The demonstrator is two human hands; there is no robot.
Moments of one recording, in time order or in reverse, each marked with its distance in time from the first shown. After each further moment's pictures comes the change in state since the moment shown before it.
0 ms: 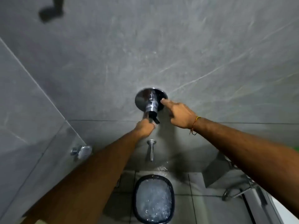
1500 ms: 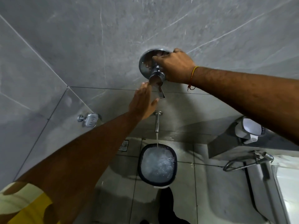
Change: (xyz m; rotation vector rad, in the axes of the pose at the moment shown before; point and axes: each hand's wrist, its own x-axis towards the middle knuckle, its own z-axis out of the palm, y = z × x) left_hand -0.005 -0.046 0.010 0.473 0.274 0.418; right_hand 0.075 -0.026 -0.023 -0.462 0.107 -0.292
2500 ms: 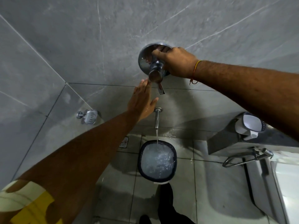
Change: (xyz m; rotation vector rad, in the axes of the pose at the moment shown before) left_hand -0.002 -0.006 0.010 -0.005 -0.001 -0.012; right_hand -0.008 0.004 0.003 0.204 -0.035 -0.005
